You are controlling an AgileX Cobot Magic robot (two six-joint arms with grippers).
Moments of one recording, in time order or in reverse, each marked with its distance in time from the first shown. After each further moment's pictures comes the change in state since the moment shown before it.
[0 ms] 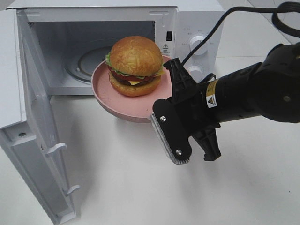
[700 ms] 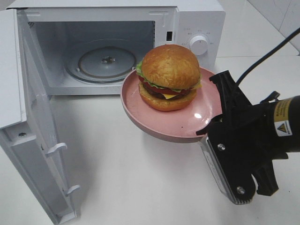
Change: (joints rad) left arm 0.000 0.000 0.000 0.000 0.000 0.000; right arm 0.000 -0.339 0.223 0.008 0.134 0.045
